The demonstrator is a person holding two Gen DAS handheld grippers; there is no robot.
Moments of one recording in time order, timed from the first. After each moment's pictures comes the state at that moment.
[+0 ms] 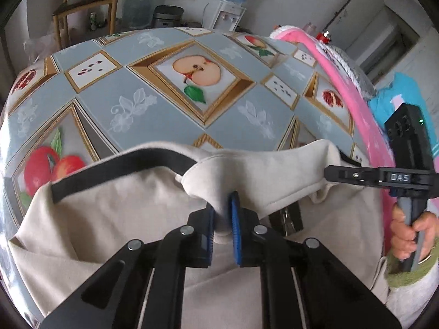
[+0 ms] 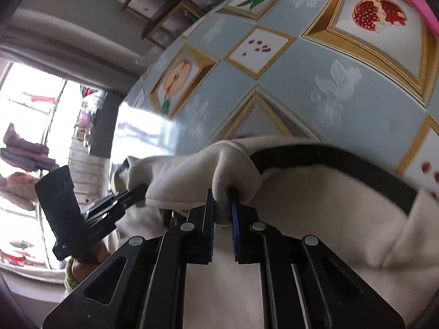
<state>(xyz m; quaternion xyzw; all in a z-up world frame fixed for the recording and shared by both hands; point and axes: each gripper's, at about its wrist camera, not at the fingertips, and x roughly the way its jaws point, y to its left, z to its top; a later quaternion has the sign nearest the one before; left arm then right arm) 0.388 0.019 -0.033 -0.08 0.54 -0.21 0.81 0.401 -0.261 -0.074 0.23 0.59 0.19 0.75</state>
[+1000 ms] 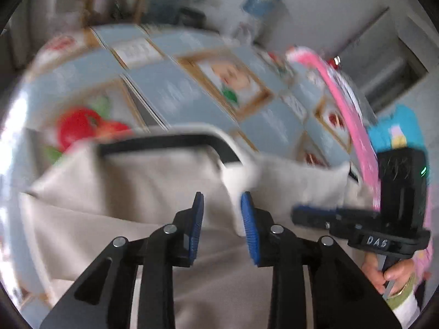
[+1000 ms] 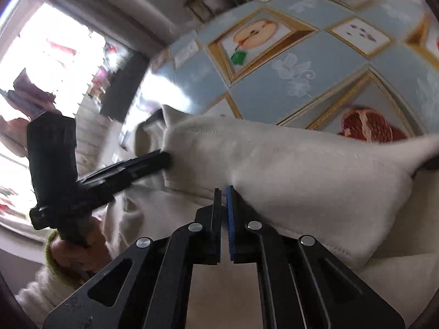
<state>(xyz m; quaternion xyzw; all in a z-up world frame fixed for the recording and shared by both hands) 0.358 0.071 -0.023 -0.15 0.51 -0.17 0.83 0.370 -0.169 -0.082 0.15 0.58 0.27 0.76</state>
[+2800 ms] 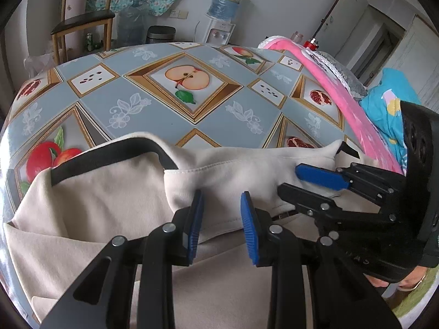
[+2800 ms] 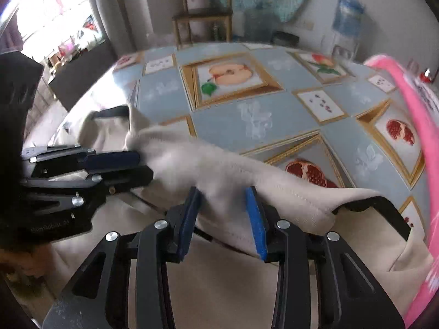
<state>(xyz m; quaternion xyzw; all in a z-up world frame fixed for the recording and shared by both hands) 0.354 0.013 -0.036 -0.06 0.48 -0.23 0.84 0.337 -0.153 -0.063 -0.08 0.47 0.15 0.87</state>
